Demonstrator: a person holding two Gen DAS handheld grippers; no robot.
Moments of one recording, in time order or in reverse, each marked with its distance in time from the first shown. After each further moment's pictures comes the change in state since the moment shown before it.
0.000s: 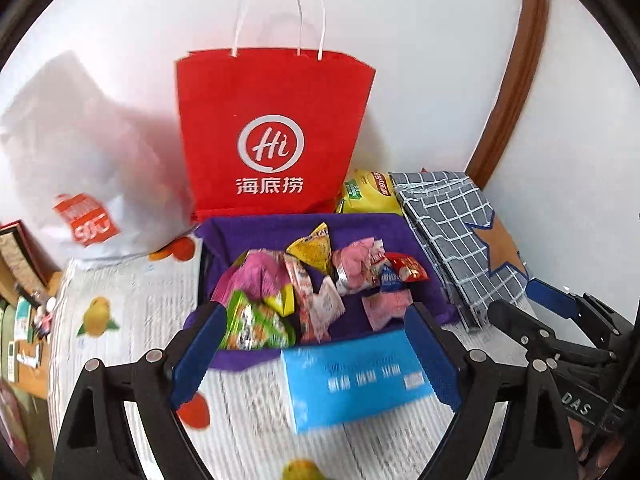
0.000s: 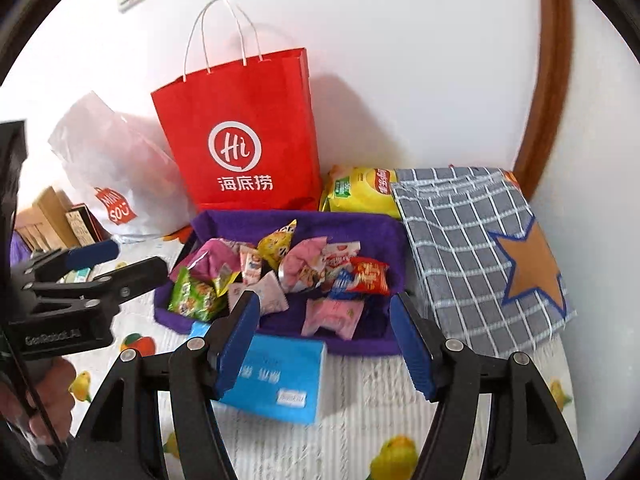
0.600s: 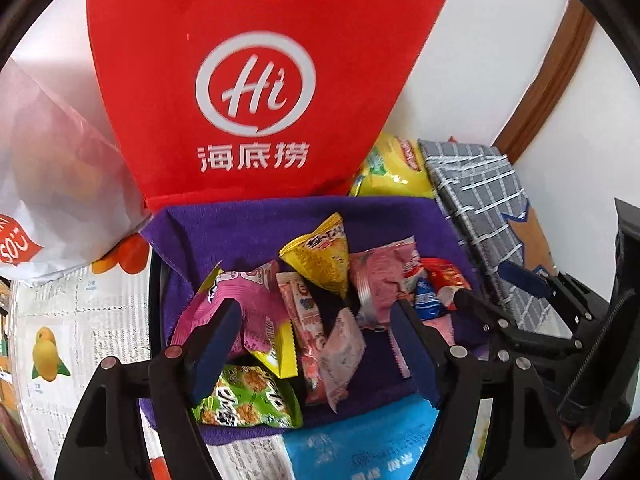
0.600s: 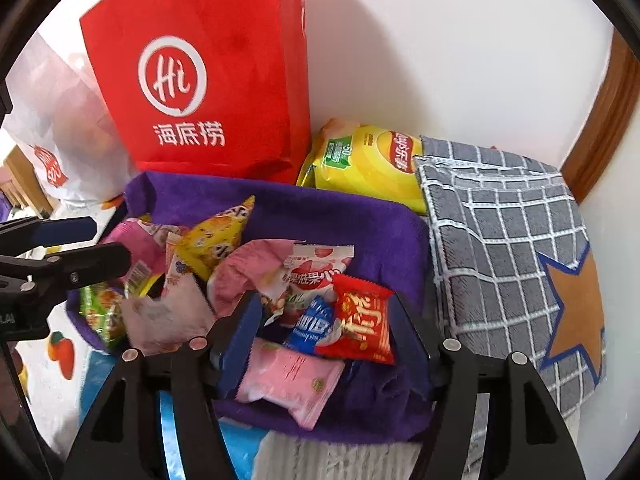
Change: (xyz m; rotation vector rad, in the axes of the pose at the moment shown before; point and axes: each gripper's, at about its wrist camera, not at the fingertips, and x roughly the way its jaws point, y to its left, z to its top) left arm 0.135 0.018 0.049 -0.017 0.181 -0.060; right arm 0.152 -0.021 0.041 -0.120 0.136 -0.009
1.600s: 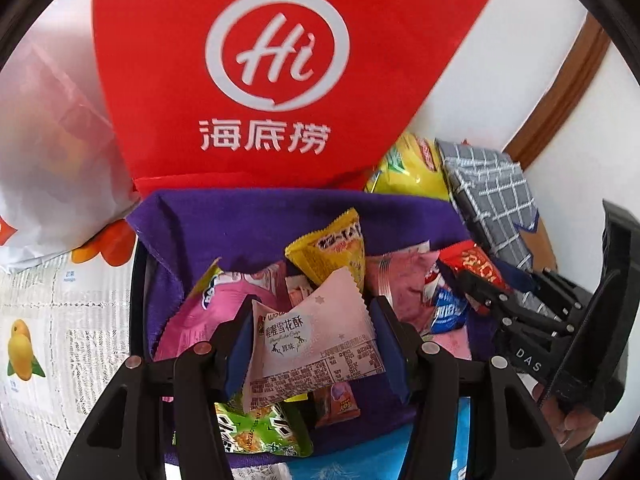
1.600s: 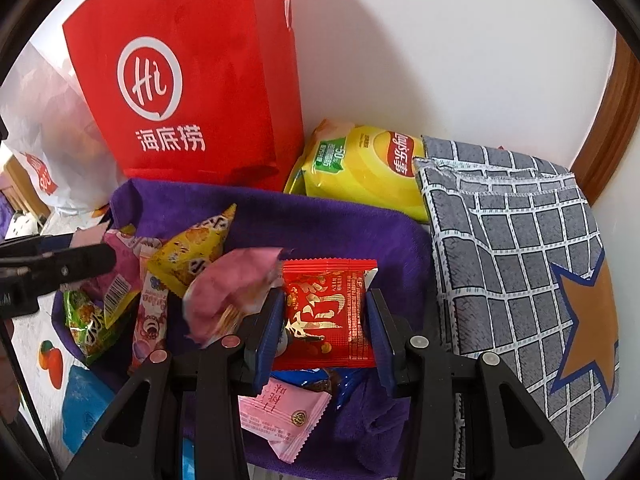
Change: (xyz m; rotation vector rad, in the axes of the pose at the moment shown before) left arm 0.040 0.015 -0.002 -0.053 0.023 -0.008; right arm 0.040 -0.017 0.007 -0.010 -0.003 0.028
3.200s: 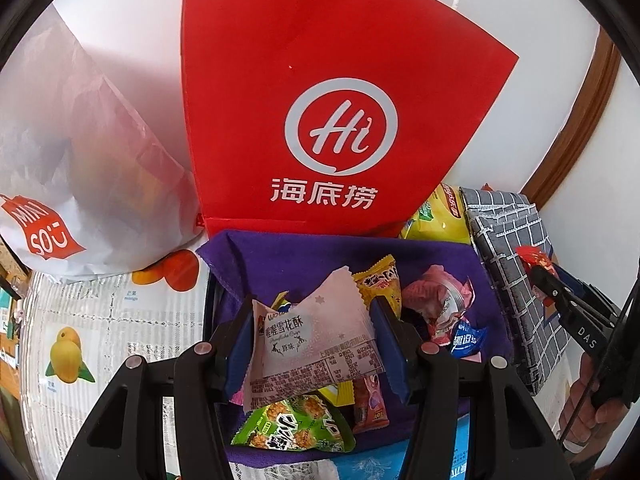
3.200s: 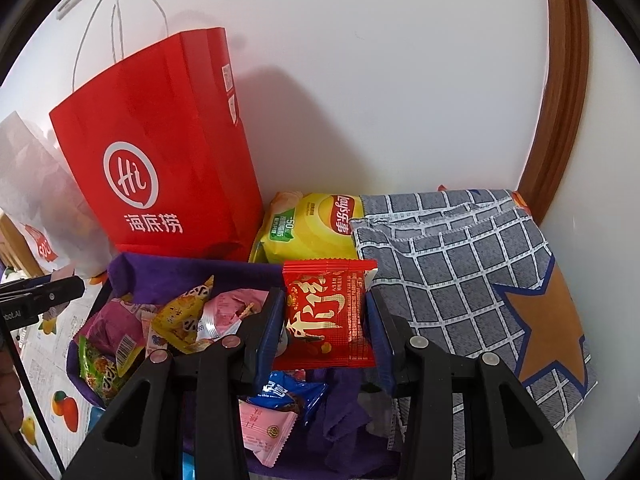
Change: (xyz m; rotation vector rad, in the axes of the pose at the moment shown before) left arm -0.047 0.026 0.002 -0.047 -0.139 0.085; right arm -0.056 -0.027 0.010 0.126 -0.185 -0.062
